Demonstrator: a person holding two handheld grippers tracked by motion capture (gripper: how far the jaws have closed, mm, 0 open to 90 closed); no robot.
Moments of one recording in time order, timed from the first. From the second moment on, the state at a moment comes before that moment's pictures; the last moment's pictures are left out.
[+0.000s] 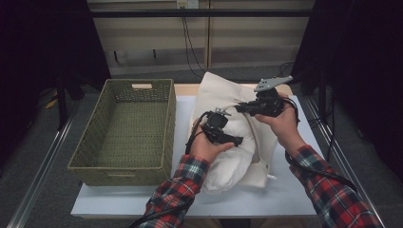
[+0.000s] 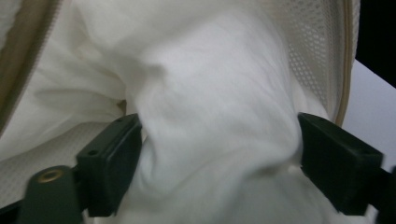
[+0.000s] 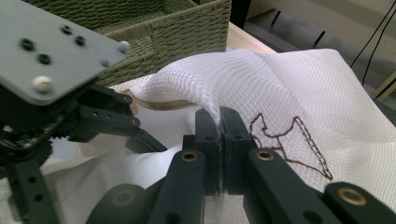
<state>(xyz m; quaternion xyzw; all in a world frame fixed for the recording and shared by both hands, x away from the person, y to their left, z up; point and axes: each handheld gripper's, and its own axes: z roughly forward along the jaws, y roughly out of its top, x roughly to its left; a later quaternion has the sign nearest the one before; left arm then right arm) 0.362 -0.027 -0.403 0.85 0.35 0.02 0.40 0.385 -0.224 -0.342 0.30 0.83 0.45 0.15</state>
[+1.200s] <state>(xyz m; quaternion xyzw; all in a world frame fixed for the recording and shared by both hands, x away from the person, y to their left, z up) 0.341 -0.016 -0.426 0.87 0.32 -0.02 0.38 0.385 -0.226 -0.344 0.30 0.83 0.44 0.15</state>
